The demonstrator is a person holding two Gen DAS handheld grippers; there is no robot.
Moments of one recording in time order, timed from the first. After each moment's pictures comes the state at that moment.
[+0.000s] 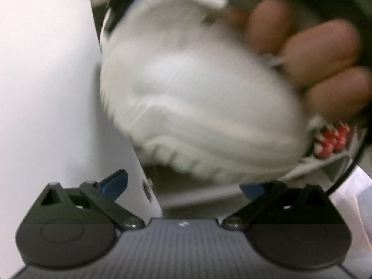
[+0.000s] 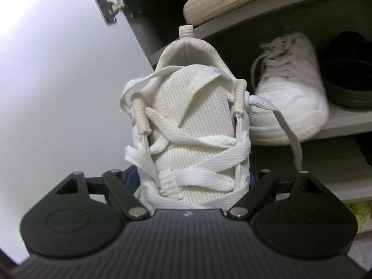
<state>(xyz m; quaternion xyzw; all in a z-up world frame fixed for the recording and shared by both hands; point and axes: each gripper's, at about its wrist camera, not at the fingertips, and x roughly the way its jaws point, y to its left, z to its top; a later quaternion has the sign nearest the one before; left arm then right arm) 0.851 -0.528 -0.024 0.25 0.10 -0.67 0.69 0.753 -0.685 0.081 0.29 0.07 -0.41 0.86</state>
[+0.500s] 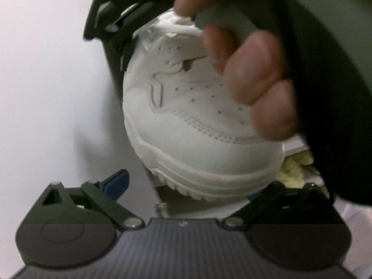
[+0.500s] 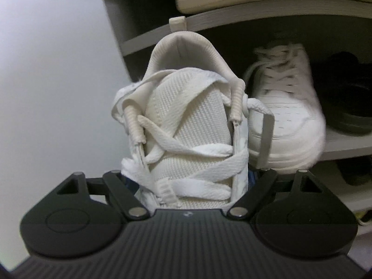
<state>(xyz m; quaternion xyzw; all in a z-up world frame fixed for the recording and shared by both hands) 0.860 -0.557 -0.028 0.23 0.10 -0.68 0.68 0.786 -0.684 0.084 0.27 0.13 -0.53 0.79</state>
